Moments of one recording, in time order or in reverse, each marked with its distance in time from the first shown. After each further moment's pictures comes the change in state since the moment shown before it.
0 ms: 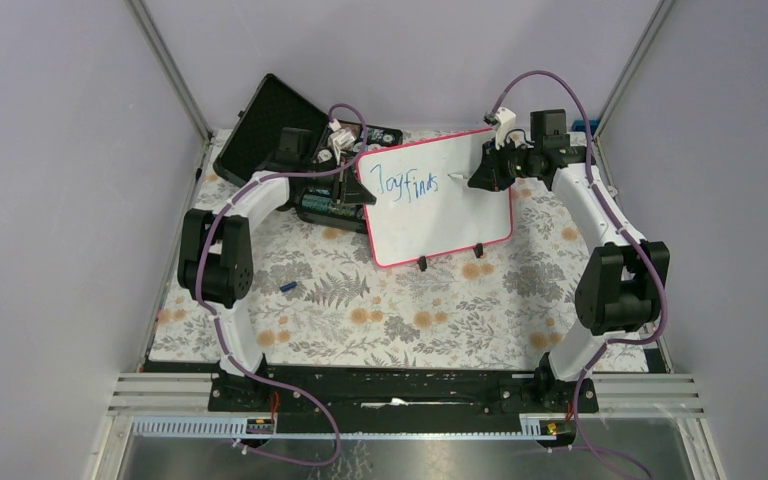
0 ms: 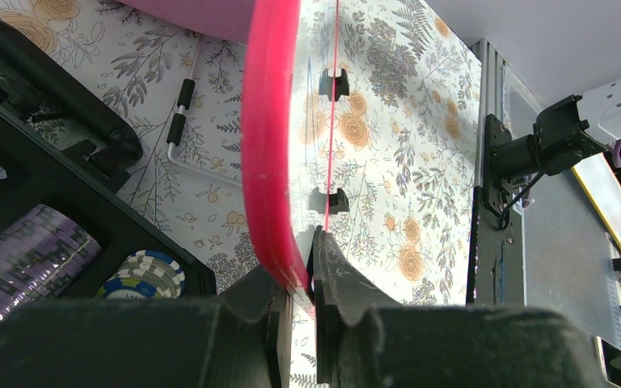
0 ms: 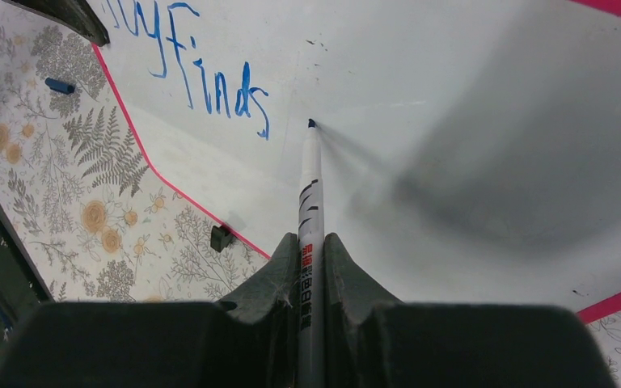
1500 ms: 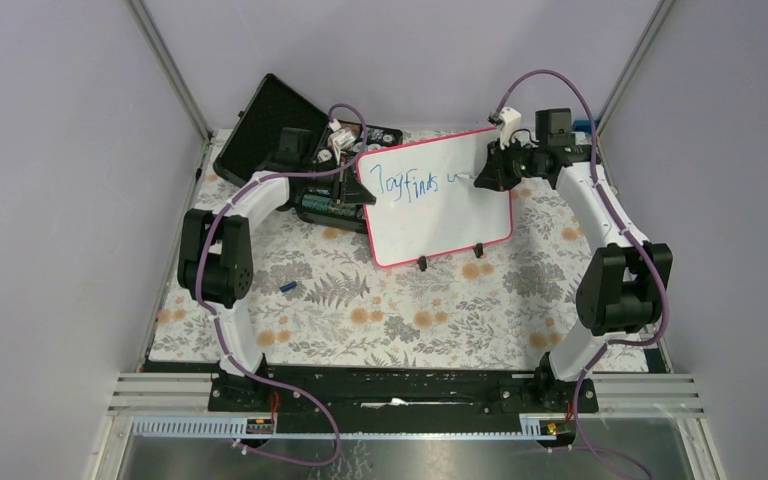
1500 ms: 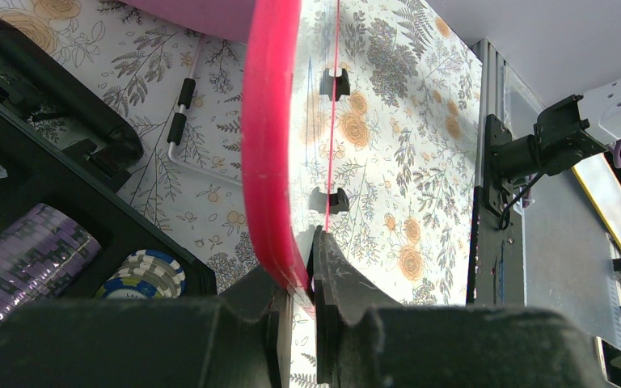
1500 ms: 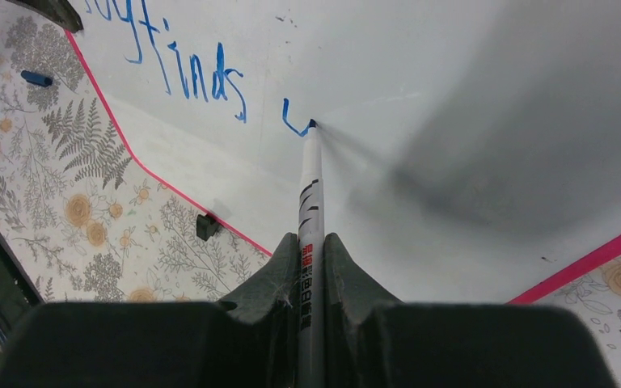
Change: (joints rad) left arm 0.000 0.000 0.000 -0.001 -0.002 0.000; right arm -0.025 -0.005 0.005 -0.043 0.028 -0.030
